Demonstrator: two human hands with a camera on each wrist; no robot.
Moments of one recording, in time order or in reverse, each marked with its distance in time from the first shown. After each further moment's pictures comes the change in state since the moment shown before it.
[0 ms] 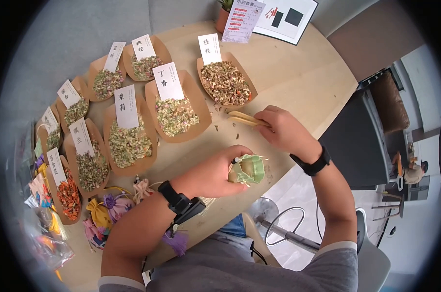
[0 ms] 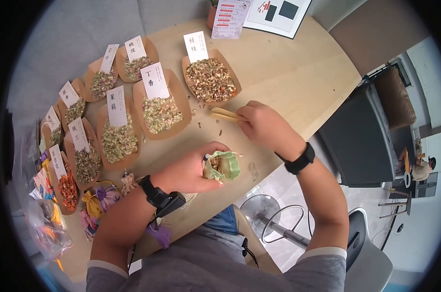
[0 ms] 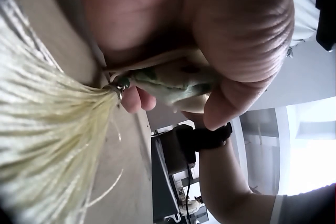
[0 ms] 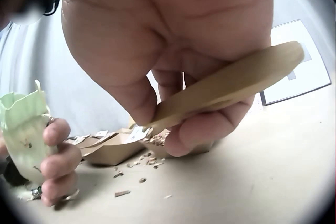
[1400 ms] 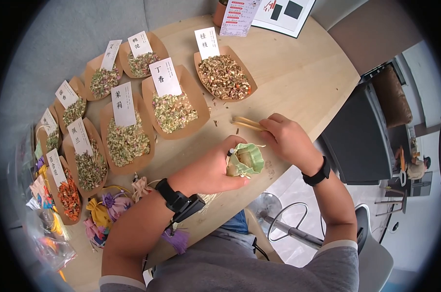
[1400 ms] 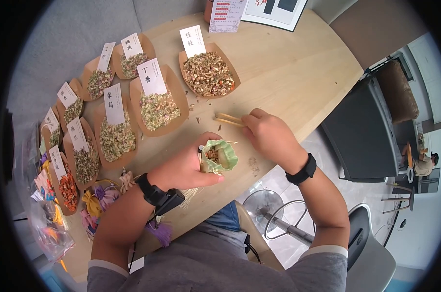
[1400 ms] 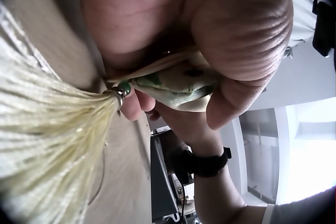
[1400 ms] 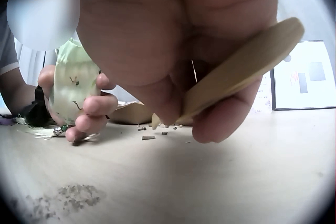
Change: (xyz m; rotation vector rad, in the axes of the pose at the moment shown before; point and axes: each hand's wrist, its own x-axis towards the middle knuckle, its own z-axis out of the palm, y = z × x) left_hand 0.000 -0.001 0.001 -0.097 0.017 -0.025; right_hand -0.031 -0.014 0.011 -0.102 0.059 0.061
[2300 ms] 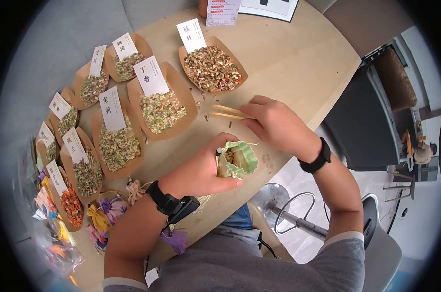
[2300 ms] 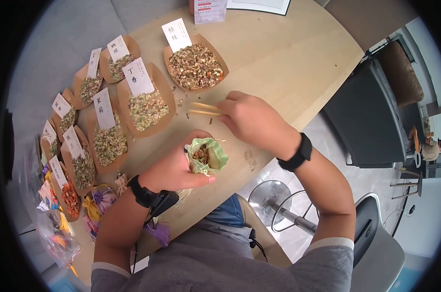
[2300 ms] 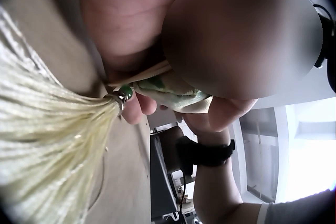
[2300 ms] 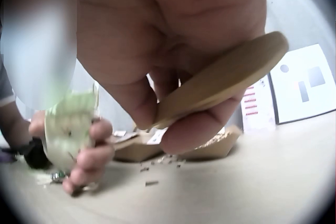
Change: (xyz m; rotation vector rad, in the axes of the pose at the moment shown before) left_hand -0.002 0.006 0.000 -0.035 -0.028 -0.094; right_hand 0.020 -0.003 0.001 0.128 0.023 -0.116
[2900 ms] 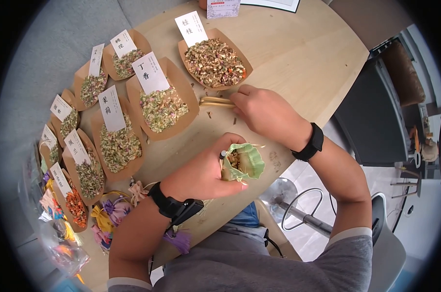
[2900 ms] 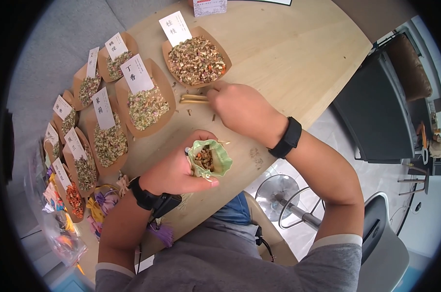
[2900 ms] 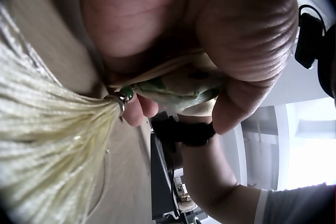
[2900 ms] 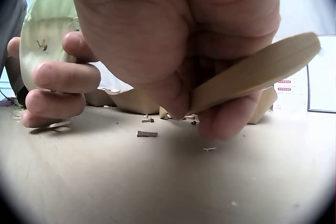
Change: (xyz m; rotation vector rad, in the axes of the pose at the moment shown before) left_hand -0.001 -0.003 0.000 -0.005 -0.032 -0.032; right_hand 0.027 0.012 0.029 -0.152 -0.017 -0.042
